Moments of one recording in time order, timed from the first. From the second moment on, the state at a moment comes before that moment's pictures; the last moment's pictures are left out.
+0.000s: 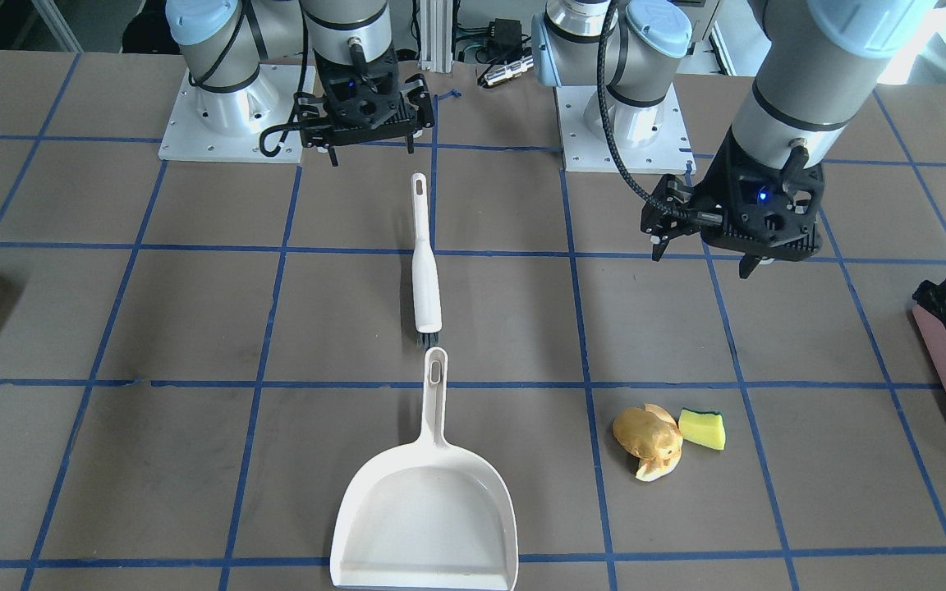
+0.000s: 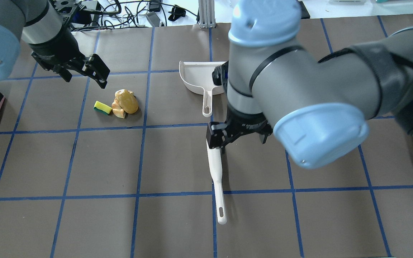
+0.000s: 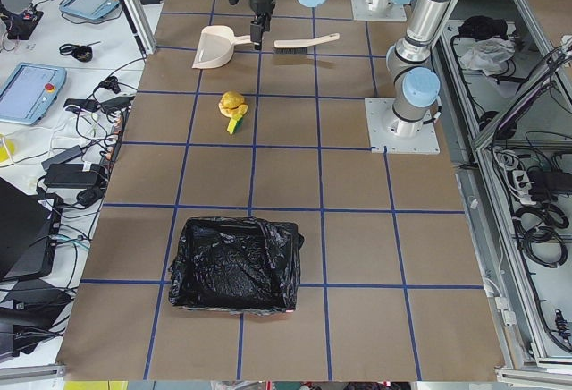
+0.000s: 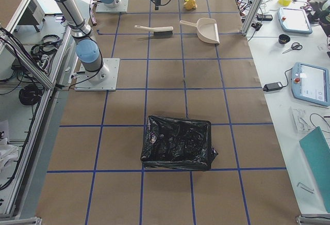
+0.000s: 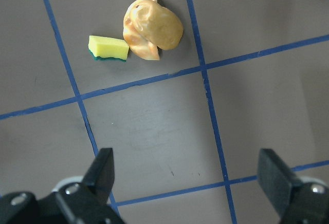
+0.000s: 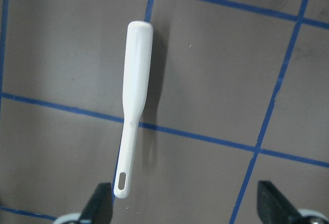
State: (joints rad) left arm -1.51 -1.65 -1.57 -1.45 1.60 0.30; right arm 2.00 -1.61 1.76 -1.60 -1.53 0.19
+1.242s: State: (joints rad) left arm -1.80 -2.05 -1.30 -1.34 1.57 -0.07; right arm 2.15 -1.45 2.11 -2.04 -1.52 0.42
